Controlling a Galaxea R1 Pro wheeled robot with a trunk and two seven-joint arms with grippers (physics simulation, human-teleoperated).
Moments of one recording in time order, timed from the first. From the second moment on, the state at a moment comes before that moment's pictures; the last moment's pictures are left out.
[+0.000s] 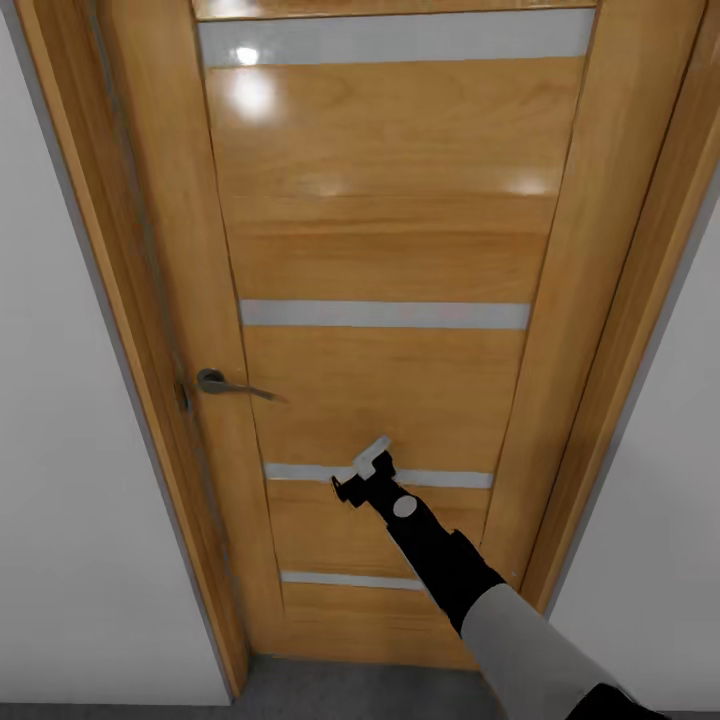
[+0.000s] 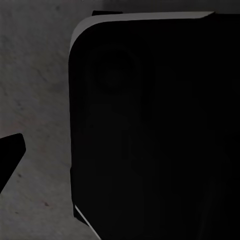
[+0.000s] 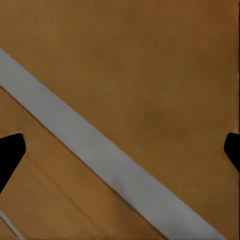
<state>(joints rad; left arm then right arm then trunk) 0.00 0.00 0.01 -0.03 0.02 -0.05 0.00 -0.74 0.17 0.46 -0.78 0.22 0.15 0.08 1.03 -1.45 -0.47</state>
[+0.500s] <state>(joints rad) 0.00 0.00 0.01 -0.03 0.02 -0.04 0.00 -0.87 0.17 0.47 -0.64 0.21 0.13 0.06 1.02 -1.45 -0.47</state>
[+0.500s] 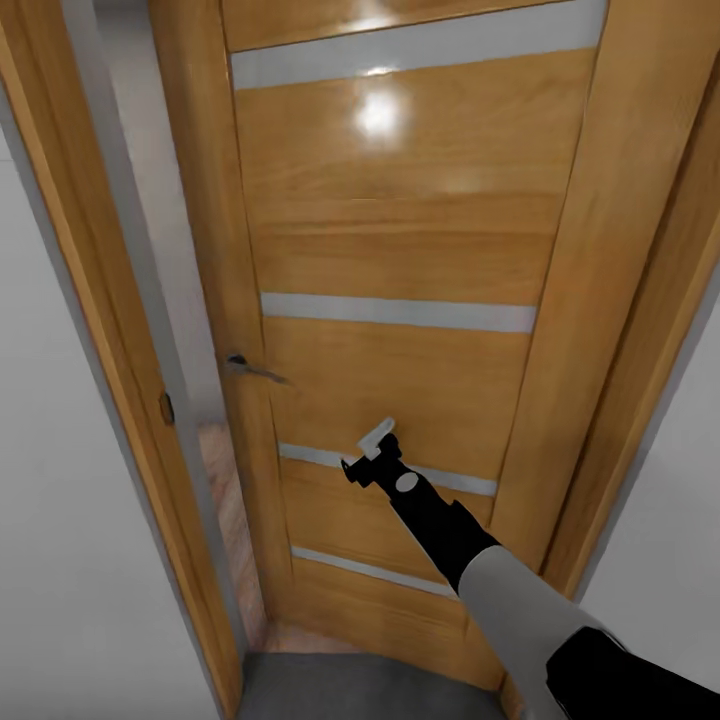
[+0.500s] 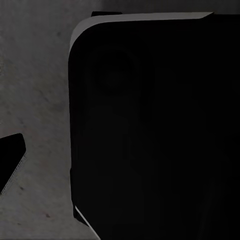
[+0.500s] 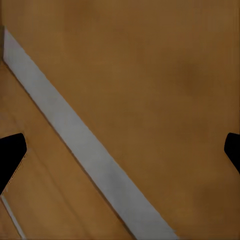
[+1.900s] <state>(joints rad) 0.00 0.00 0.01 -0.03 0.02 -0.05 0.00 -1.11 0.17 0.46 -0.38 0.21 0.47 -0.19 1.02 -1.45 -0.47</state>
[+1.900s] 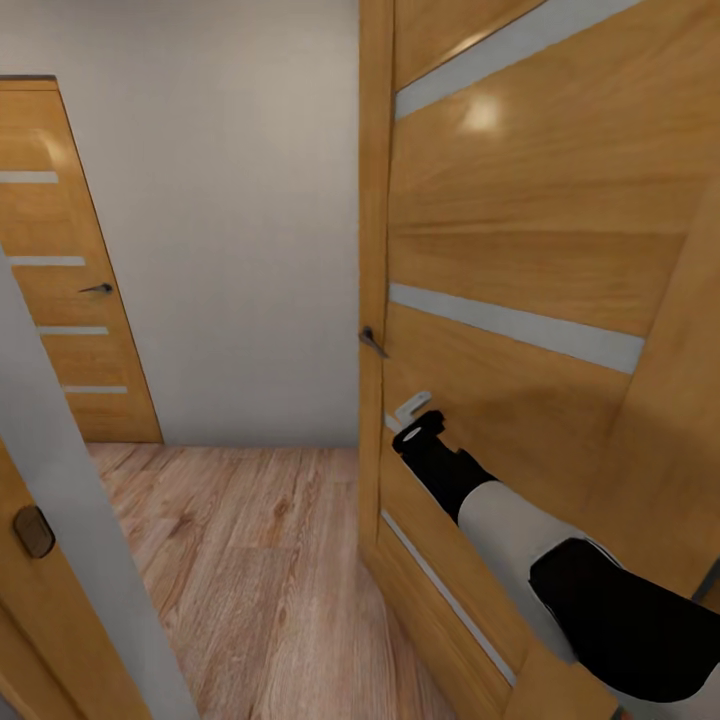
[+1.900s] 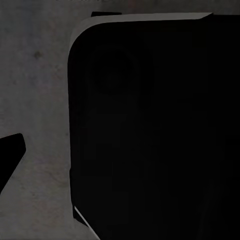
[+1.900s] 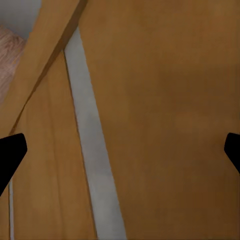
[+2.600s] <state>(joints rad) 0.00 0.00 0.01 -0.03 0.02 -0.05 0.00 -1.18 0.17 0.45 -0.31 0.22 0.32 -0.21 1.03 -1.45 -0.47</state>
